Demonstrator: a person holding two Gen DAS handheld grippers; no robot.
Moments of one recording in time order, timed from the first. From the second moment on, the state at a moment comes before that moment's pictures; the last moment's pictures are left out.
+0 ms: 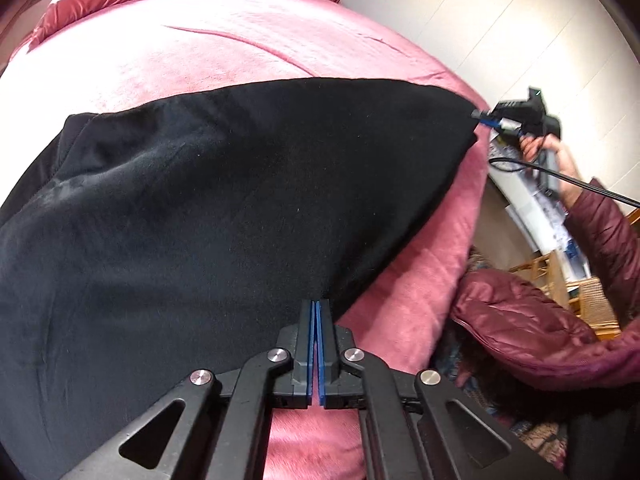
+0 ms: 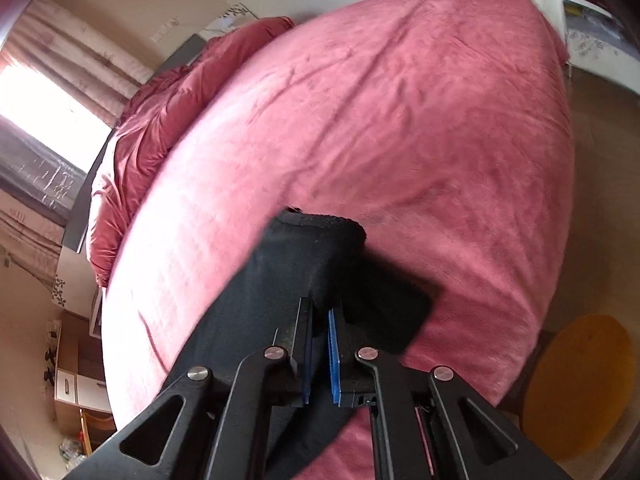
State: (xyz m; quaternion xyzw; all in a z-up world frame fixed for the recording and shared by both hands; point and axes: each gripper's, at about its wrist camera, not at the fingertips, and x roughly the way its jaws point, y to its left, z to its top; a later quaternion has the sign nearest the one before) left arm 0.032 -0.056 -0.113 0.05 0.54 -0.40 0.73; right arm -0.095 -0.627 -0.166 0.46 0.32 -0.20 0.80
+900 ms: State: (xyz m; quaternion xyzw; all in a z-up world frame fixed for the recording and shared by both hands) left arm 0.037 -0.020 -0.114 -0.04 0.54 -0.35 0.76; right arm -0.097 -0.602 -0.177 0.48 0.32 -0.19 0.79
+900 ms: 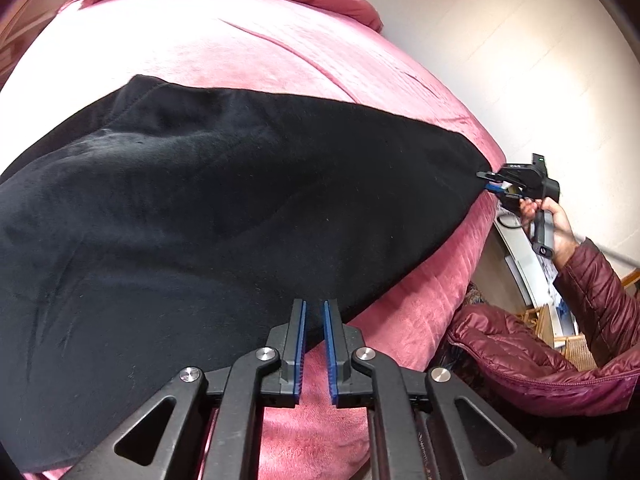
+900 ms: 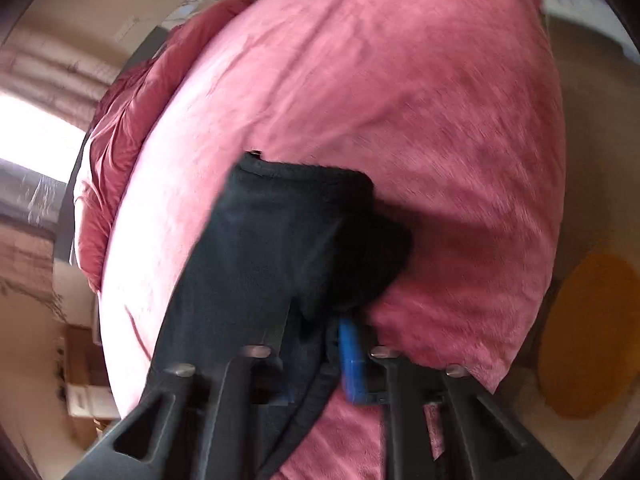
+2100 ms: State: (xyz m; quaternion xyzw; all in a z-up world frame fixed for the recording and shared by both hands) left arm 0.012 0.164 -0.108 -0.24 0.54 -0.10 0.80; right arm -0.066 -0.371 -0.191 0.40 0.48 0.08 0.78
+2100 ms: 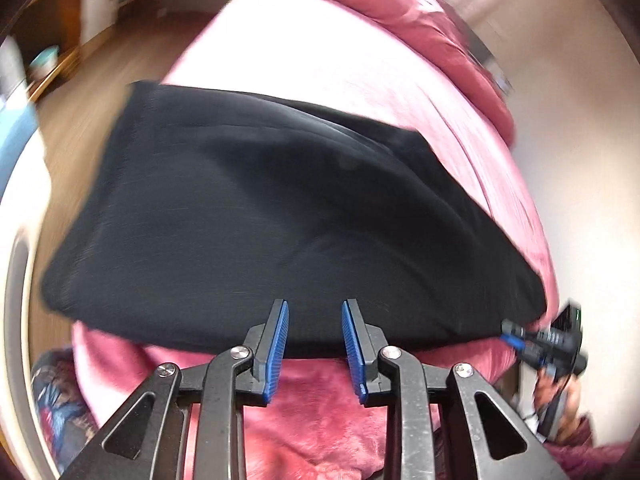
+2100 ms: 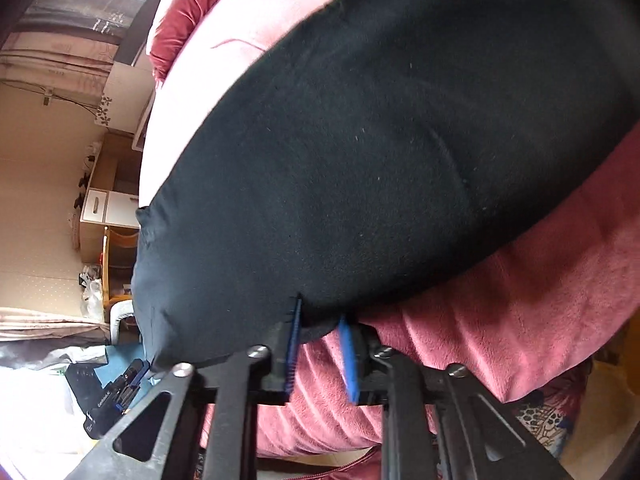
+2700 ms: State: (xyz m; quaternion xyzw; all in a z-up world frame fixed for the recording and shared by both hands) left arm -0.017 0.252 -0.150 -0.45 0.52 0.00 0.73; right arm -0.053 -0.336 -0.195 0.40 0.51 0.14 0.75
